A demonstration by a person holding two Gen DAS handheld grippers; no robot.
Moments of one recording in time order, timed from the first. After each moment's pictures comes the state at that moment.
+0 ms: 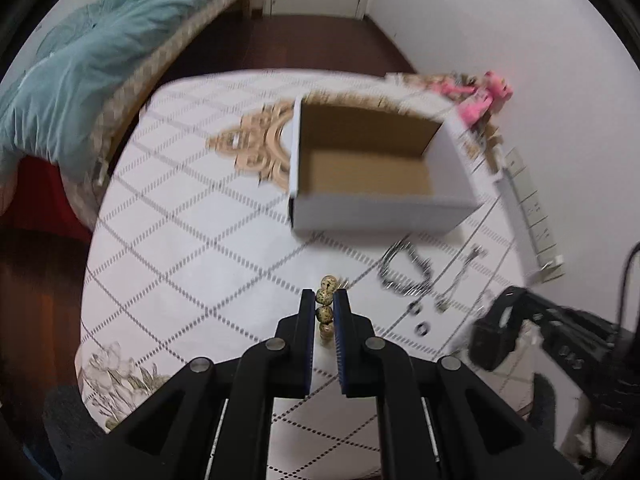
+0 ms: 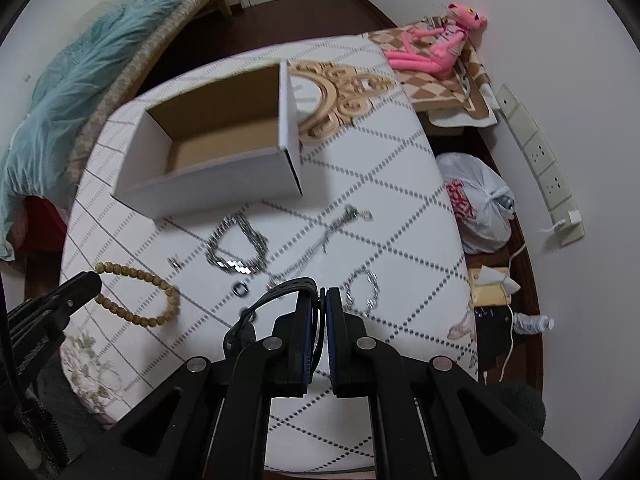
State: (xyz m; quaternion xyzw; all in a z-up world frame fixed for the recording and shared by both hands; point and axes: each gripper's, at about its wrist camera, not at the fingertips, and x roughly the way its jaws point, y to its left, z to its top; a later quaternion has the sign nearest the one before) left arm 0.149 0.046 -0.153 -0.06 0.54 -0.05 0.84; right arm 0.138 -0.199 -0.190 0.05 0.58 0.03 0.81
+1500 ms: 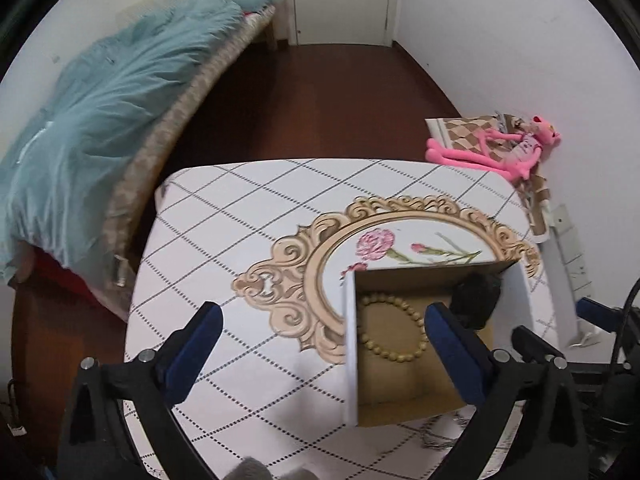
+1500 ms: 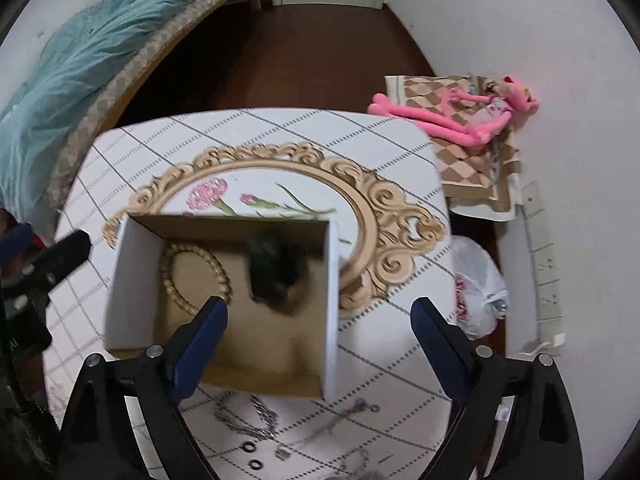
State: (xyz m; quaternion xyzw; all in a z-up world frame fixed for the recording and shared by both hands) left arm 0.263 0.049 -0.134 -0.01 0.51 0.03 0.86; right arm 0.295 -0.149 -0.184 -0.06 0.58 0.03 0.82
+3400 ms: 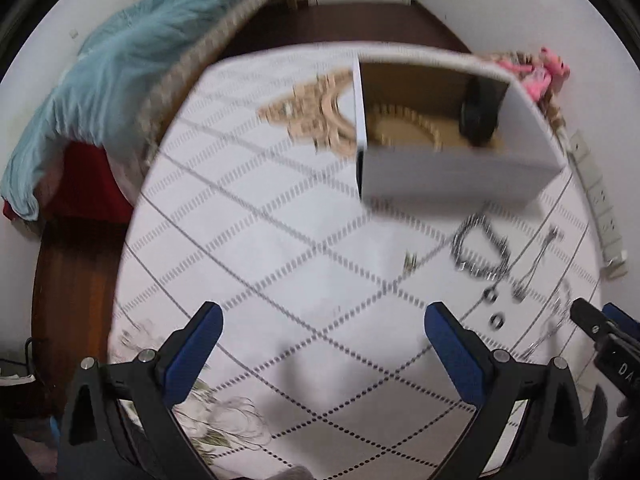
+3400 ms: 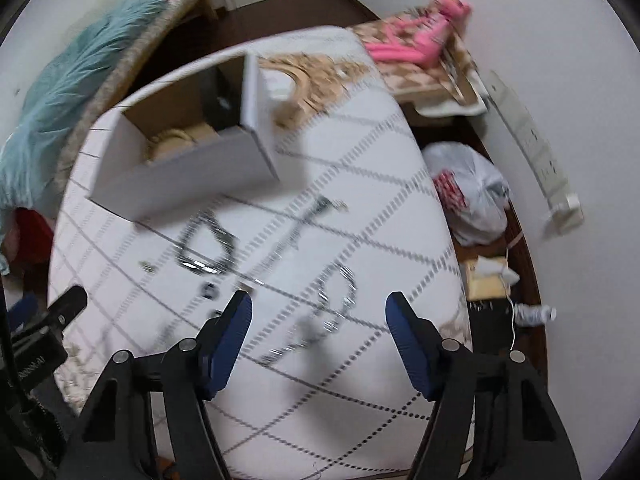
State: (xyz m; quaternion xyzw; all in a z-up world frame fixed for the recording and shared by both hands) left arm 0.122 0.025 -0.201 0.01 0.57 0.07 0.82; right arm 0.123 -0.230 -0.240 0.07 0.59 -0.02 0.80
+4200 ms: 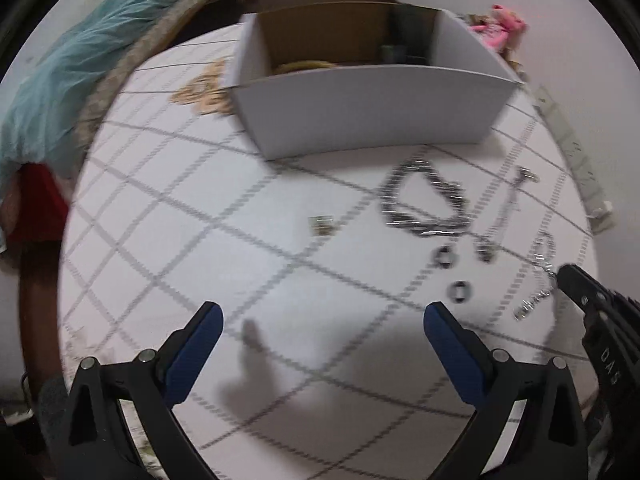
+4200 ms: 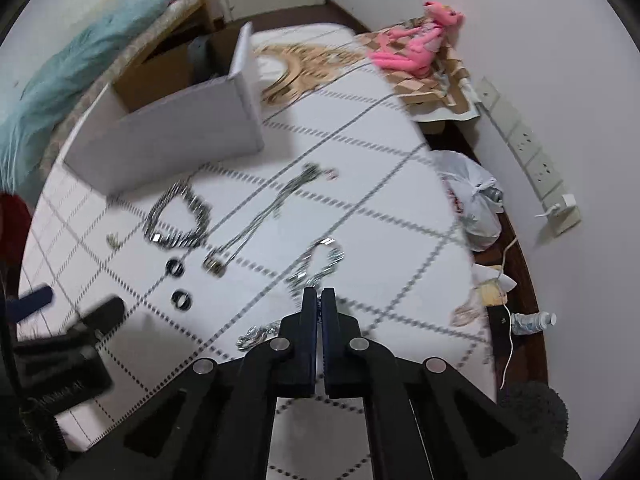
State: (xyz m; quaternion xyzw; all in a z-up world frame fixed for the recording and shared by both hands) left arm 0.119 -0.033 -0.234 0.03 0.59 -0.02 0.81; right arm 0.111 -0.230 -0.258 0.06 0.55 -0.02 0.83
